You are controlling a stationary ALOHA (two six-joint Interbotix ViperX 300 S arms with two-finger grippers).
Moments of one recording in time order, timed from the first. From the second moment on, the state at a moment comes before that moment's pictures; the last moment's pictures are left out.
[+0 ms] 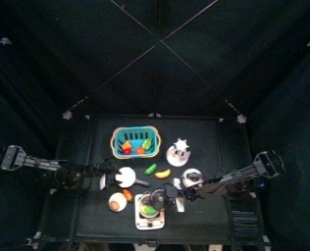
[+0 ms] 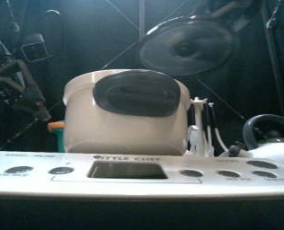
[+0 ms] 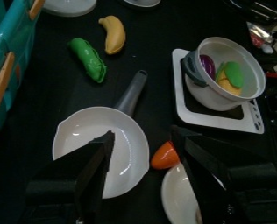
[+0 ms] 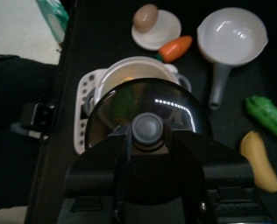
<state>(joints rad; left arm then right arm) -0.06 -0.65 1.25 -0.51 -0.09 0.21 0.38 -0.28 0.71 -0.40 0.27 0.71</state>
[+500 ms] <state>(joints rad) -0.05 -0.65 1.25 -0.51 -0.09 0.21 0.38 -0.31 0.91 -0.23 0.28 0.72</state>
